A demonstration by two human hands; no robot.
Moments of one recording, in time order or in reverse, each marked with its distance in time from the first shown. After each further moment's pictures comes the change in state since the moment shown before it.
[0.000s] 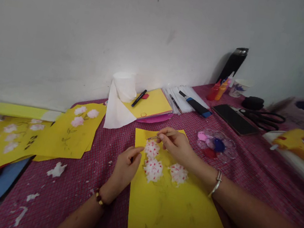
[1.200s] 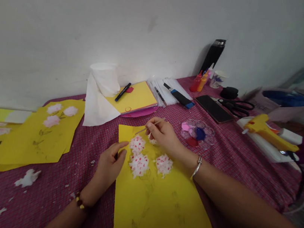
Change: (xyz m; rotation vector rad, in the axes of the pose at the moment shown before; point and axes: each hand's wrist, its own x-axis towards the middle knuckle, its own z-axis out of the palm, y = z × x) left_hand 0.001 -0.006 -0.001 0.100 -0.019 0.006; right_hand 0.006 -0.003 -0.007 0.098 0.047 0.121
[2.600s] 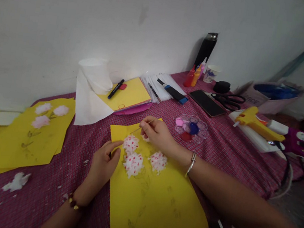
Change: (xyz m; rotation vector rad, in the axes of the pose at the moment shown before) left_hand 0.002 -0.003 0.000 0.077 -0.024 0.057; right_hand -0.007 0.004 -0.001 -0.122 -0.024 -0.037
